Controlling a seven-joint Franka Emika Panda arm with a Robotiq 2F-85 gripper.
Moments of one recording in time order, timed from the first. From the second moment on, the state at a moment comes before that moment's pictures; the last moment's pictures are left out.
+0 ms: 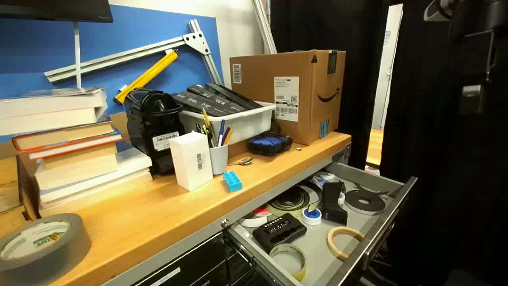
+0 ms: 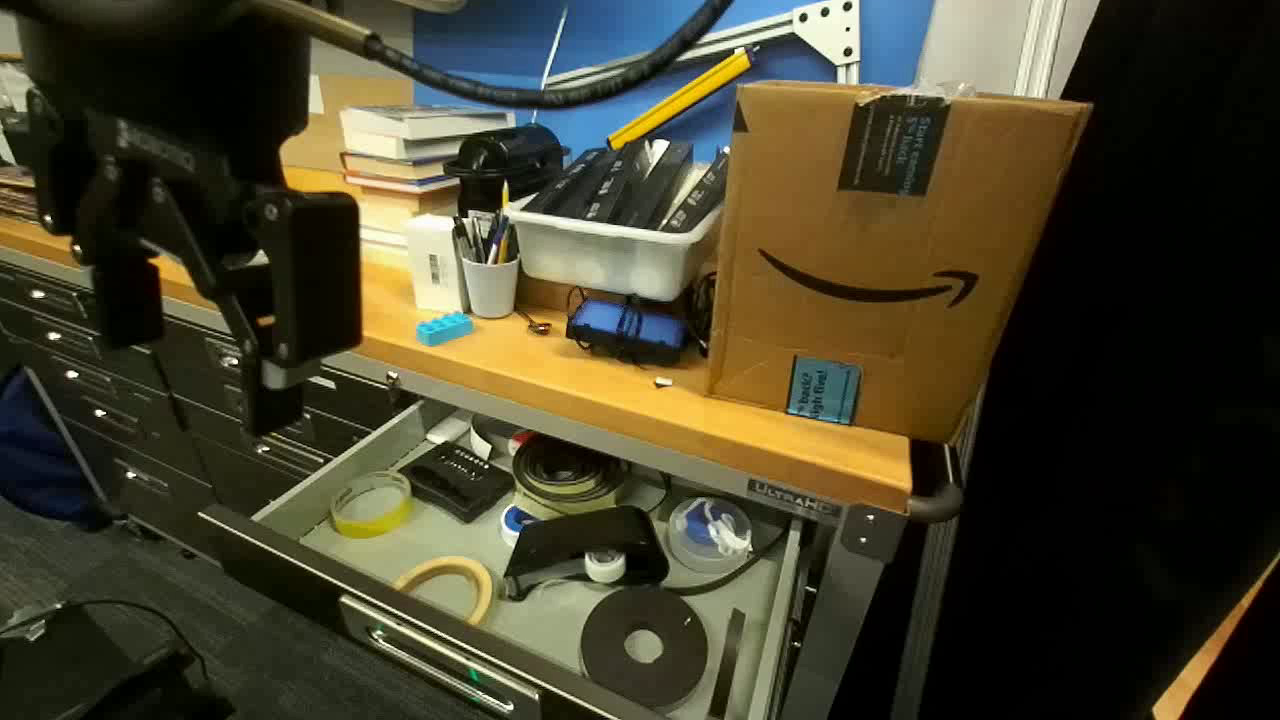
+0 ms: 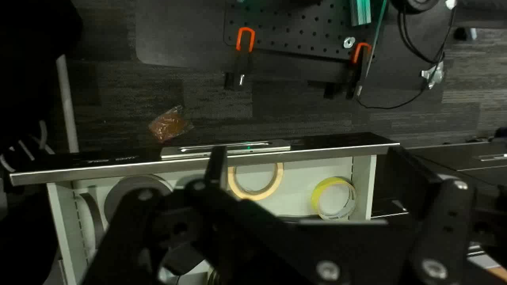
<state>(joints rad) -0.07 -0.77 -0.30 -2.44 -0.12 1.50 -0.41</state>
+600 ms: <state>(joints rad) -0.01 -0.73 -0.11 -2.51 -0.08 1.61 -0.24</state>
